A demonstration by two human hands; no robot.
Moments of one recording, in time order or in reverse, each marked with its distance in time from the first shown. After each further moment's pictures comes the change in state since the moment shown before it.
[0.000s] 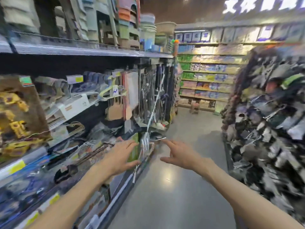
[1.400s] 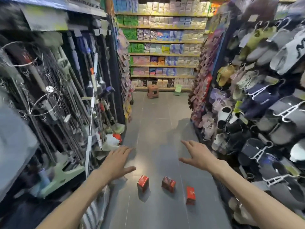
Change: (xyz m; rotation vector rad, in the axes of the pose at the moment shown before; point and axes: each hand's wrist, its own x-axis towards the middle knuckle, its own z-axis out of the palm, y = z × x) left_hand 0.937 -0.257 0.427 -0.105 -0.276 0.220; right_hand 0.520 0.779 0.184 -0.083 -0.180 0.620
